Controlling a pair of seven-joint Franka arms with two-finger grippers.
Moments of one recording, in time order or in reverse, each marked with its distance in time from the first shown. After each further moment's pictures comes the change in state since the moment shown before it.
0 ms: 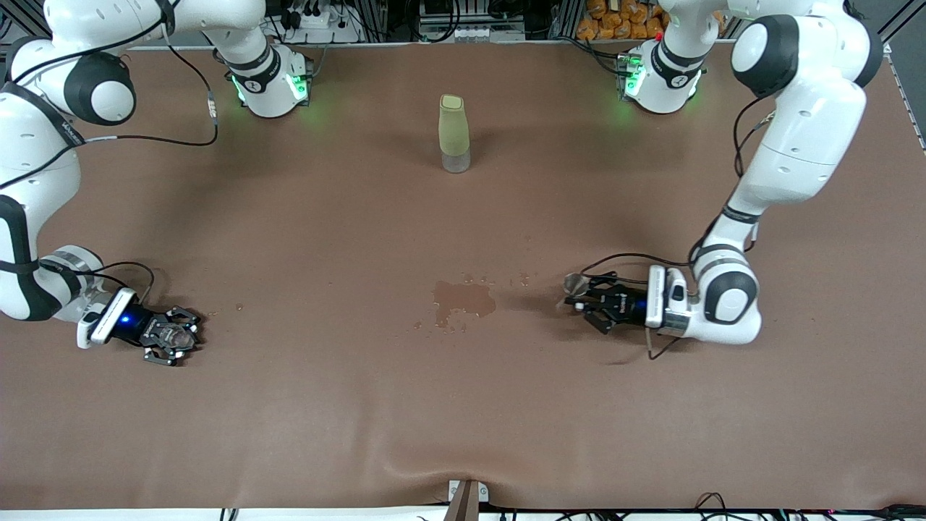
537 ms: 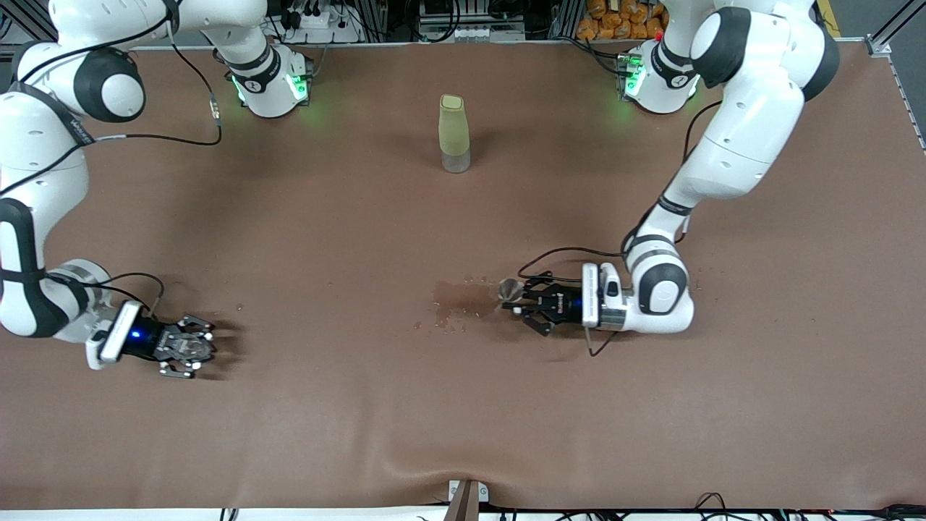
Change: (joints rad) left arm -0.208 0.001 0.000 0.029 -0.275 0.152 -0.008; right arm 0.128 -0.056 0.080 0.038 0.002 -0.032 0.165
